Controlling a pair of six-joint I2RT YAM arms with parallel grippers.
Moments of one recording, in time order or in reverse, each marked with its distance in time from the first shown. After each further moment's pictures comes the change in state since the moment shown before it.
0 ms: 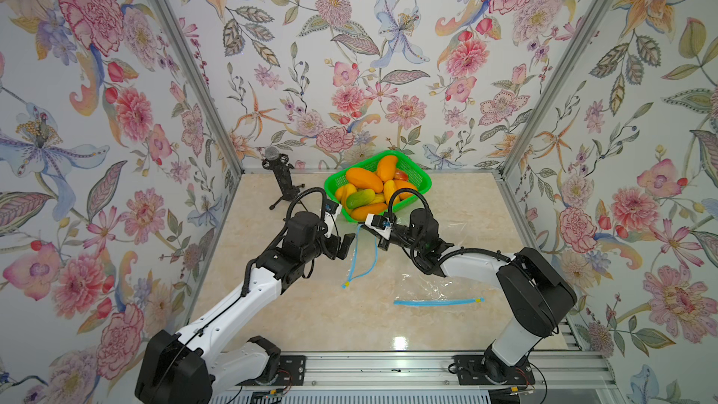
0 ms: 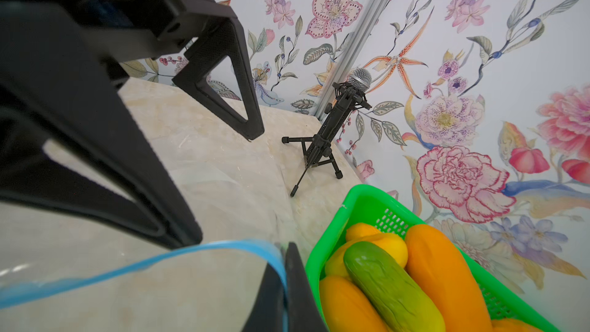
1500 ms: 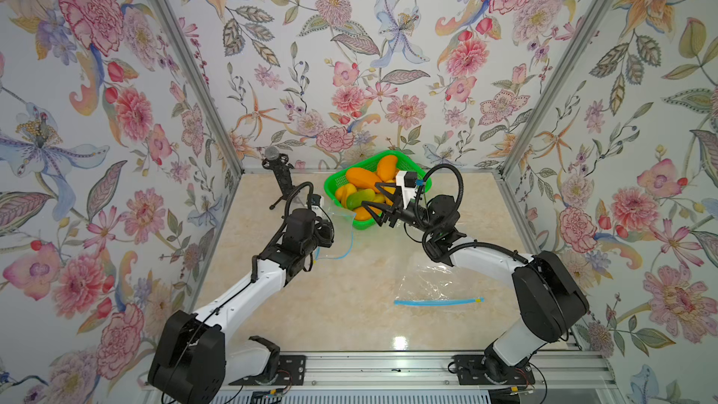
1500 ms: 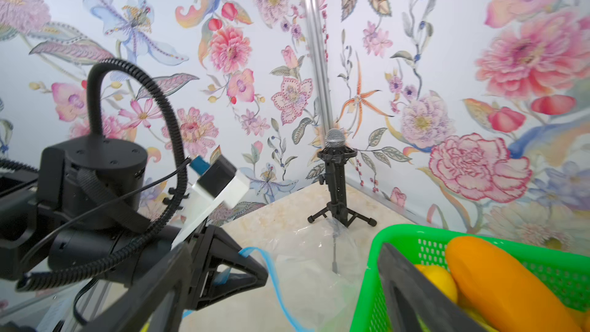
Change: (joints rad) left arm 0.098 0.074 -0.043 0.134 -0.139 -0.219; right arm -0.146 -0.042 0.076 0.218 -0.004 0.911
